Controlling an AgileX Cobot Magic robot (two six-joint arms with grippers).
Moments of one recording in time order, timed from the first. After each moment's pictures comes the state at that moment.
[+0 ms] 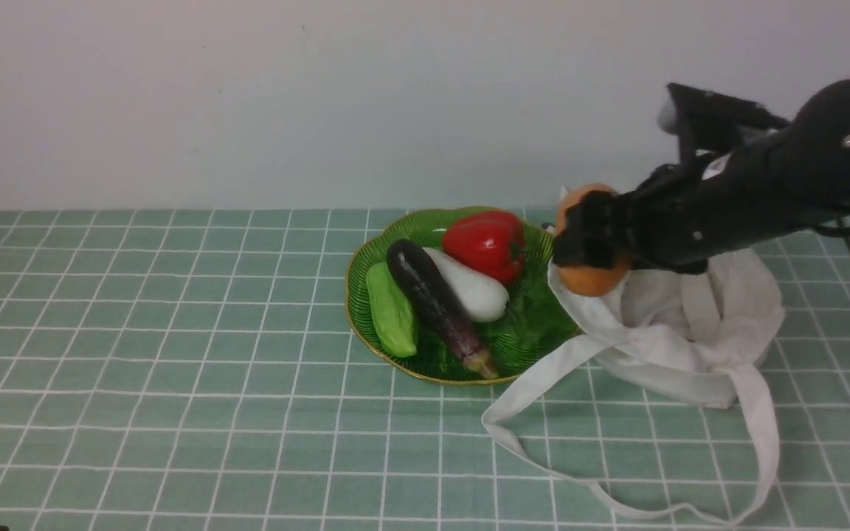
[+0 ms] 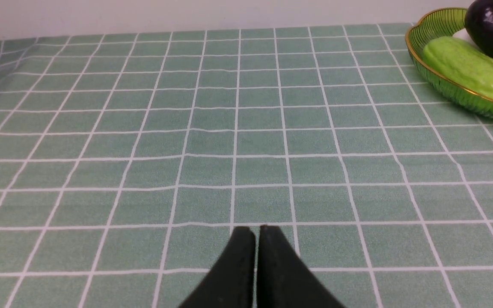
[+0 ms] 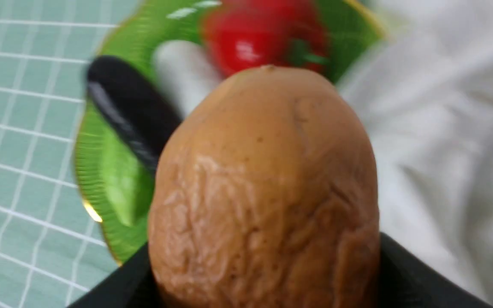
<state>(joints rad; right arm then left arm) 0.35 1.68 -1.21 0.43 0.57 -0.11 -0.06 -0.01 0.03 0.07 0.38 -0.07</state>
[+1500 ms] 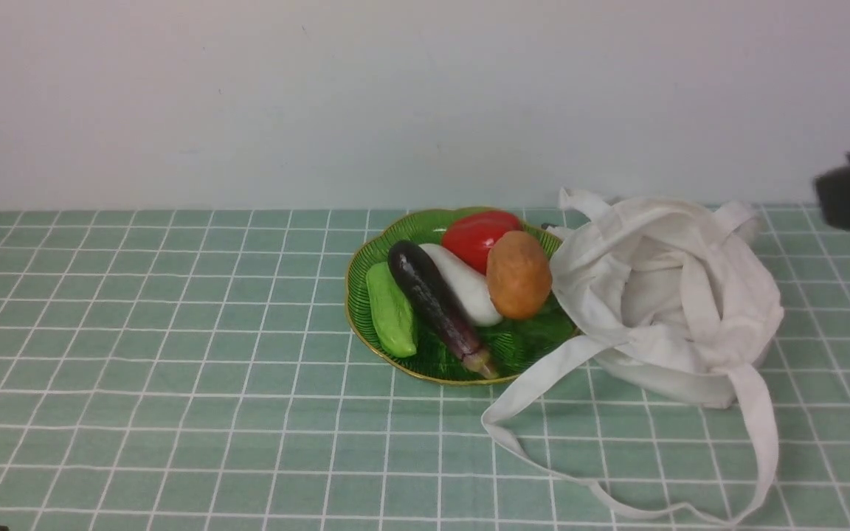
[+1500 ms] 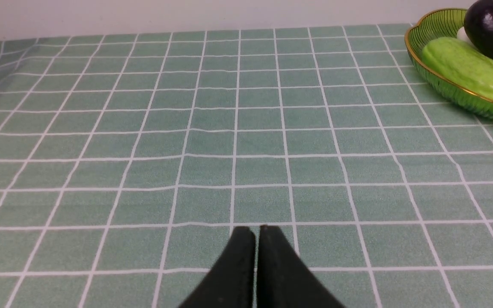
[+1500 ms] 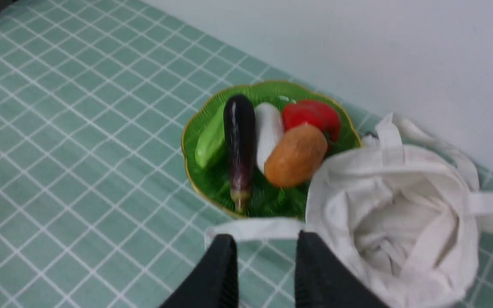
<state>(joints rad) 0.44 0.87 -1.21 0.12 1.11 -0.18 -0.06 -0.01 0.03 0.07 0.38 -0.07</state>
